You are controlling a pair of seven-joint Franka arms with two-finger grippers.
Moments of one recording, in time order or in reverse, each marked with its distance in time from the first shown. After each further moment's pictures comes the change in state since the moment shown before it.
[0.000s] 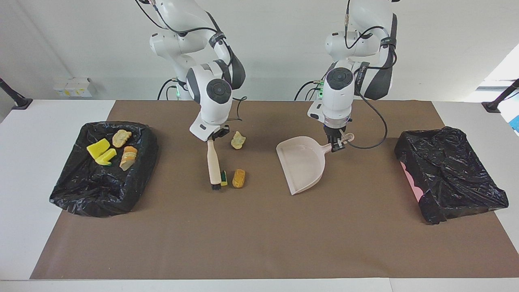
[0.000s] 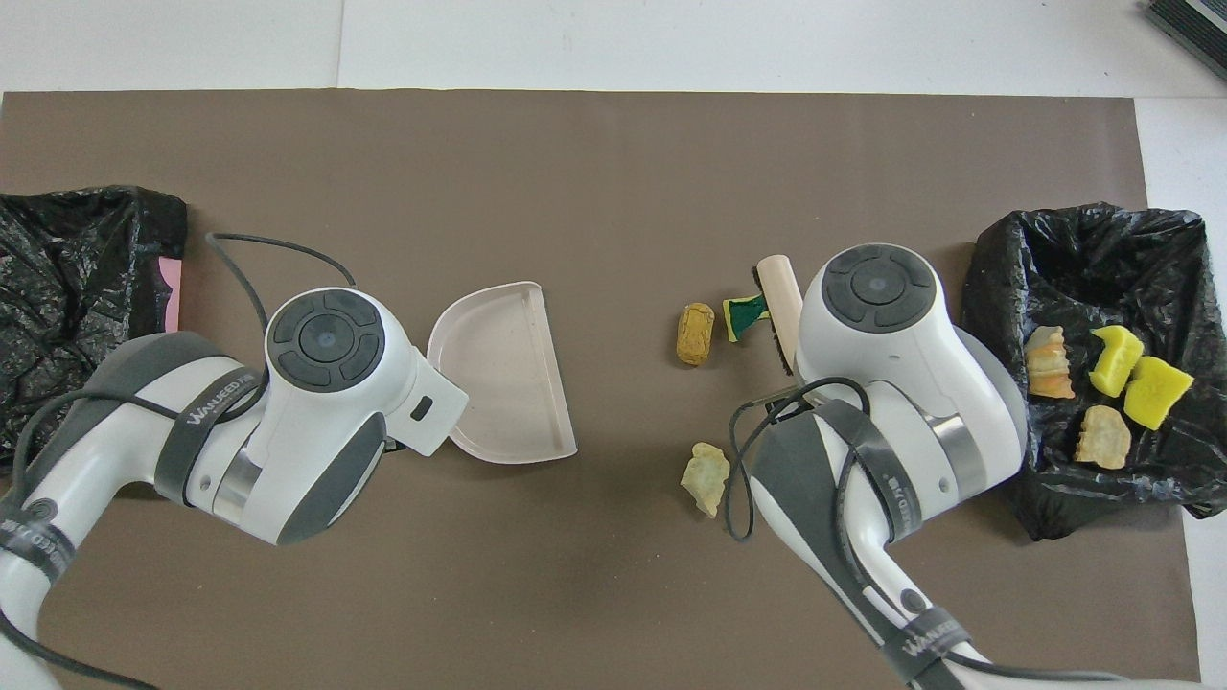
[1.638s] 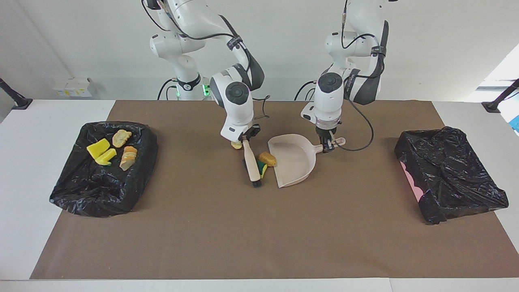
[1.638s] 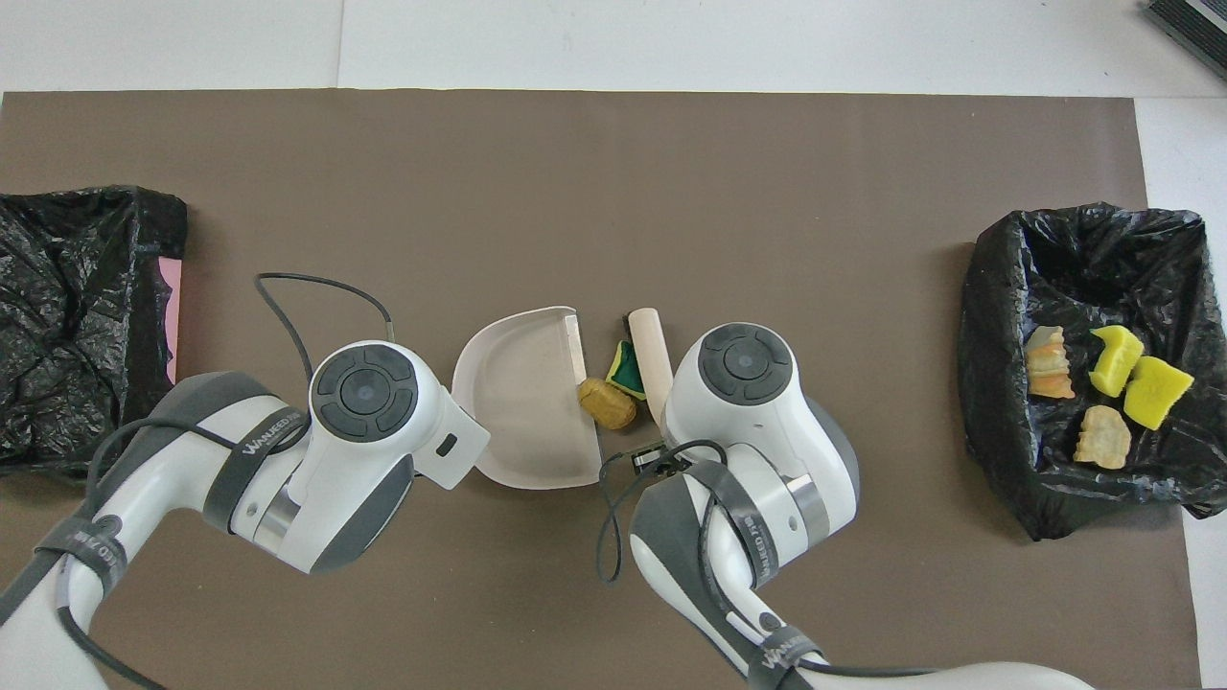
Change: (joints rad) left arm -0.026 -0.007 -0.011 -0.127 -0.003 0.129 0.002; right arm 0.271 0.099 0.011 -0.089 0.409 0.302 0.081
